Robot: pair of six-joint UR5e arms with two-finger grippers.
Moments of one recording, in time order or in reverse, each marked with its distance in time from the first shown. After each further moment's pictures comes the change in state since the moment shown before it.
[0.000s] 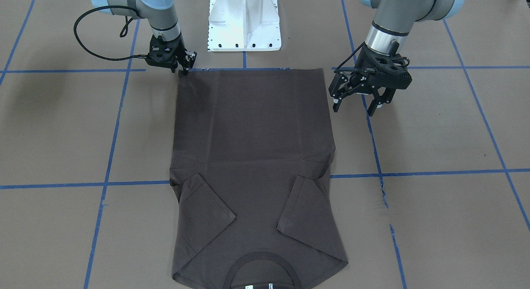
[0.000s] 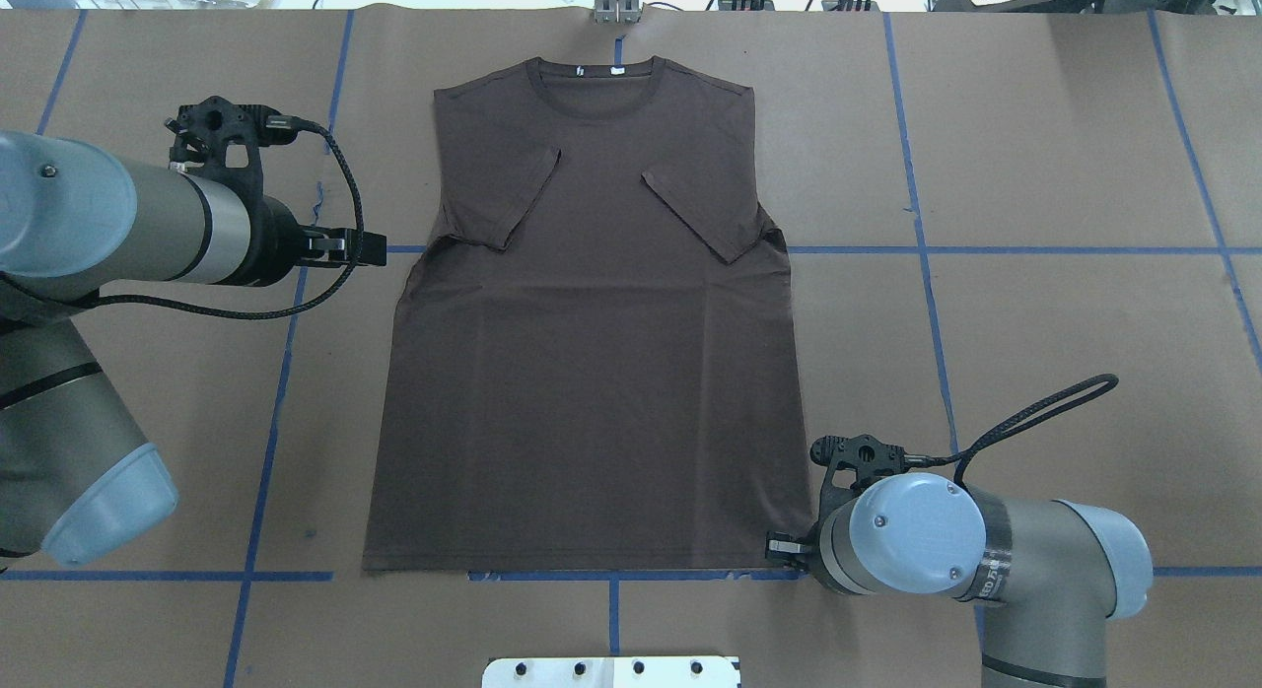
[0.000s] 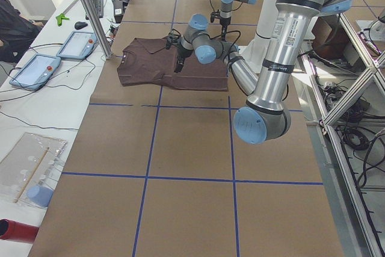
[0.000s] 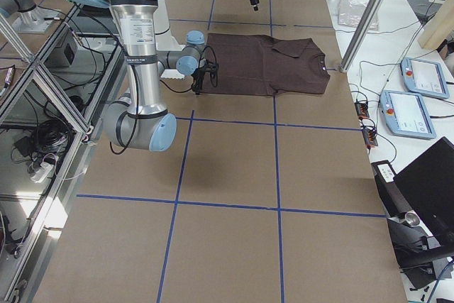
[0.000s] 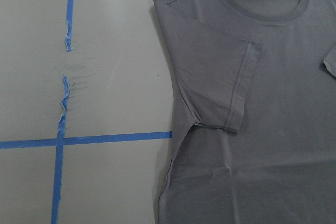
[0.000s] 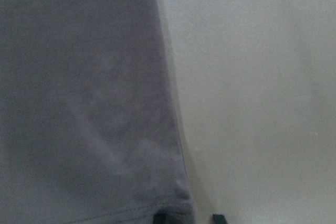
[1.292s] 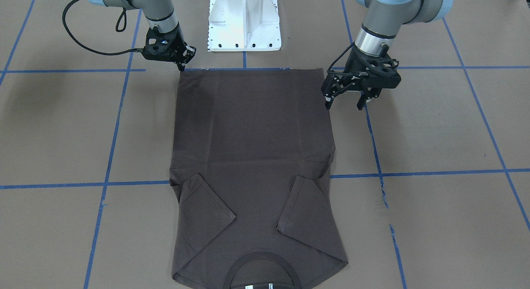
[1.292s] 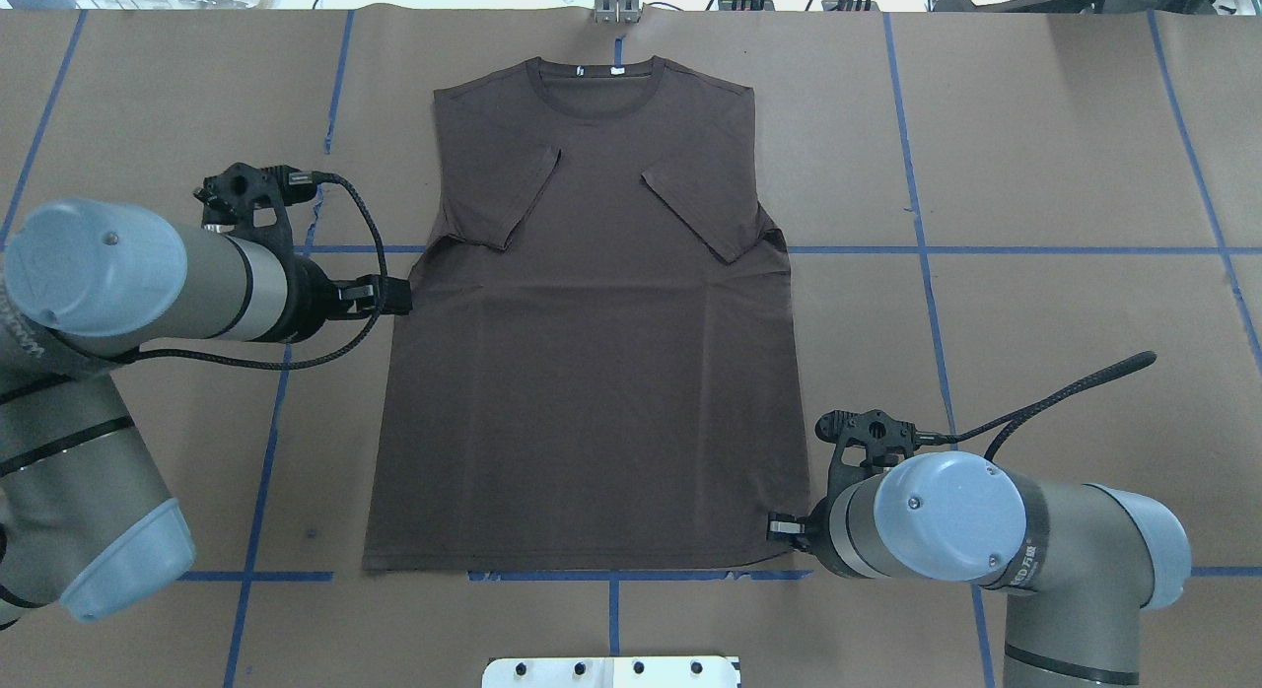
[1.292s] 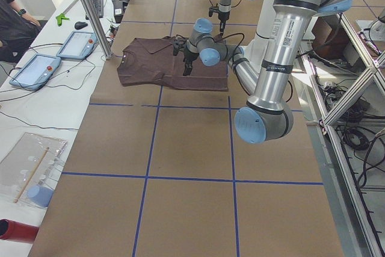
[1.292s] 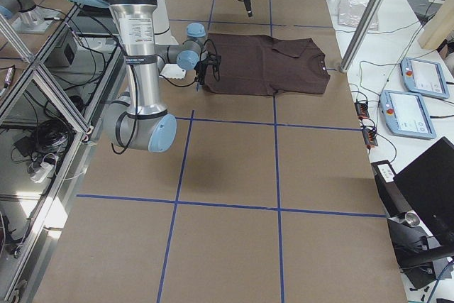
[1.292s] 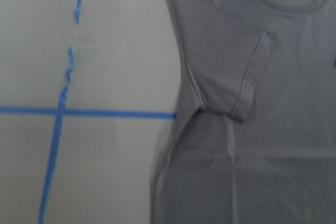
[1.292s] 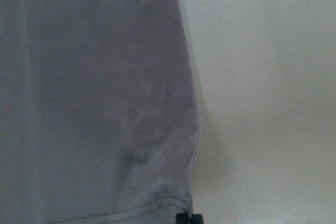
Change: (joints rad) left arm 0.105 0.020 0.002 0.001 0.009 -0.239; right arm 0.031 -0.008 0.074 0.000 -0.007 -0.014
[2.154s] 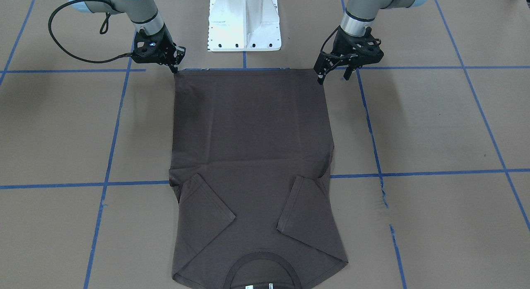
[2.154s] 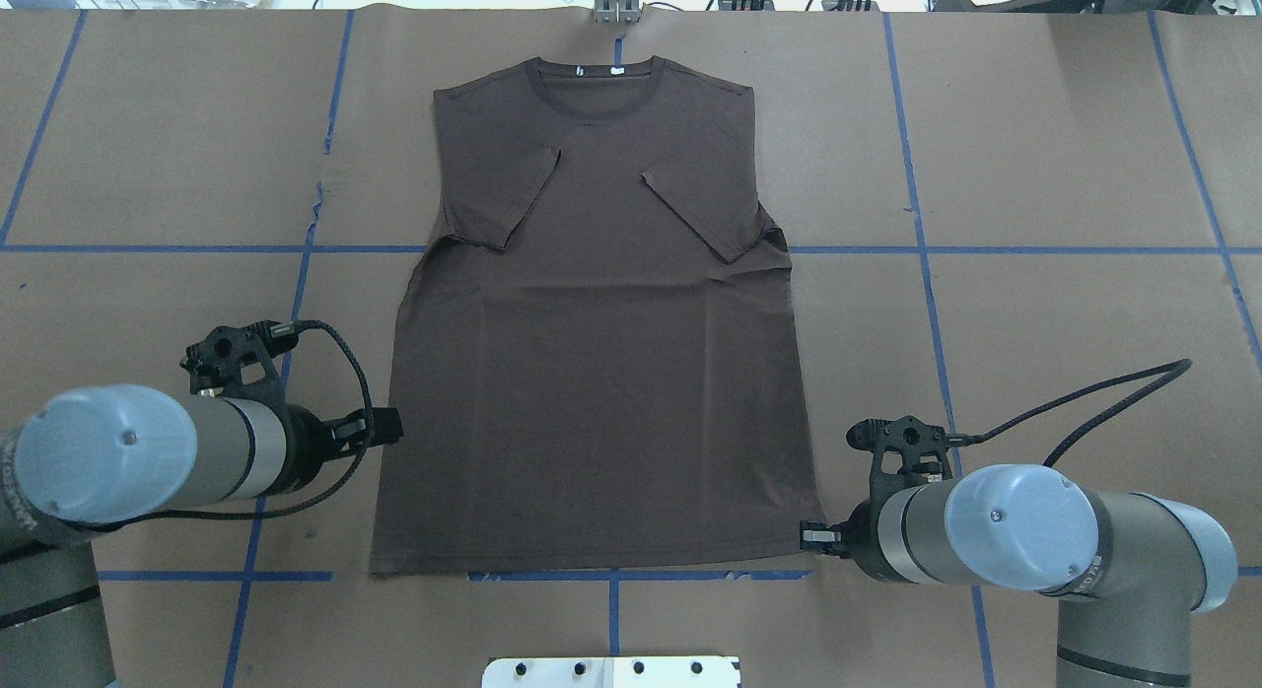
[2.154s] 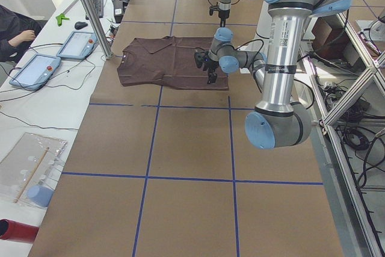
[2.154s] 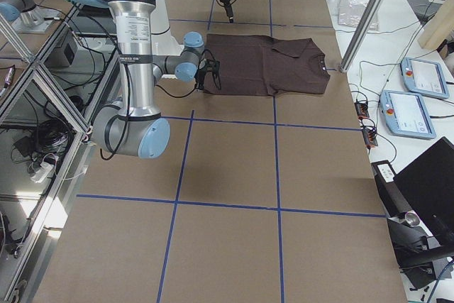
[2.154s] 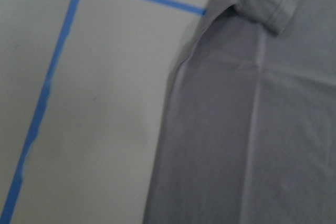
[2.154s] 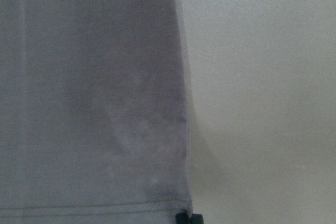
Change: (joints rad) left arm 0.250 0.172 -0.111 0.001 0.126 -0.353; right arm 0.001 -0.123 -0.013 0.241 -0.002 -0.074
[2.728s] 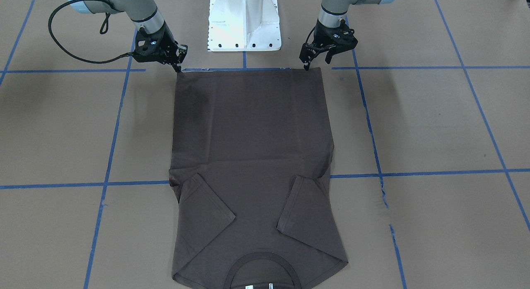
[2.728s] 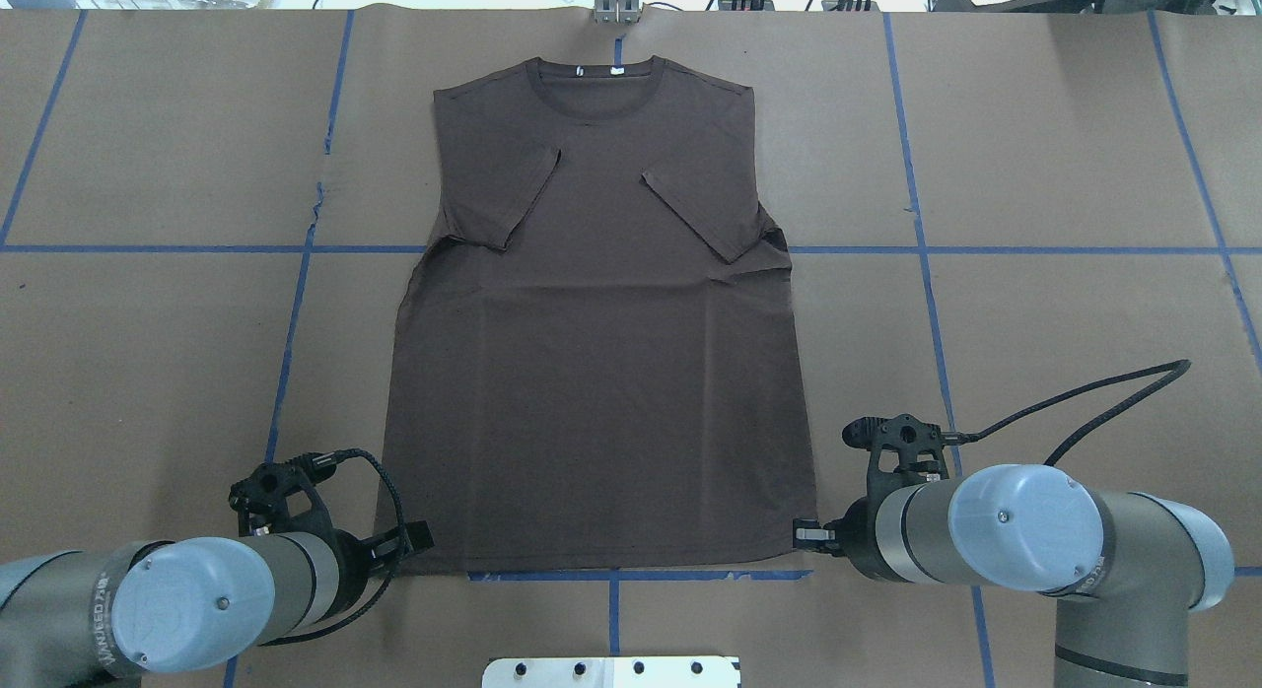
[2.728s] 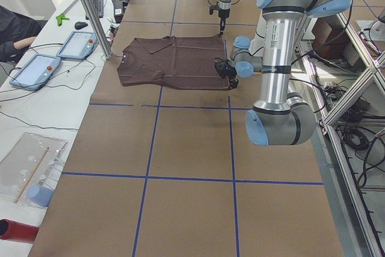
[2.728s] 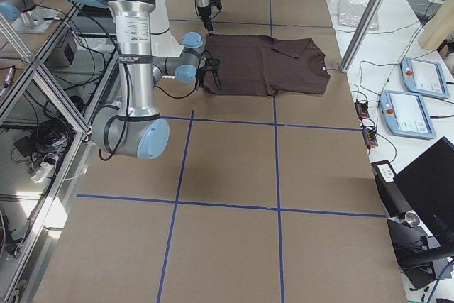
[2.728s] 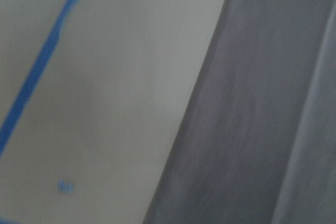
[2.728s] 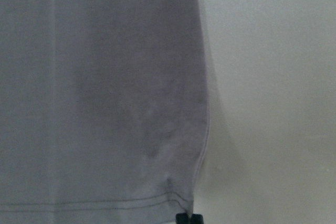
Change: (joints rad) left arm 0.224 0.001 0.056 0.006 0.105 -0.221; right arm 0.003 0.017 0.000 0.026 -0.002 0.004
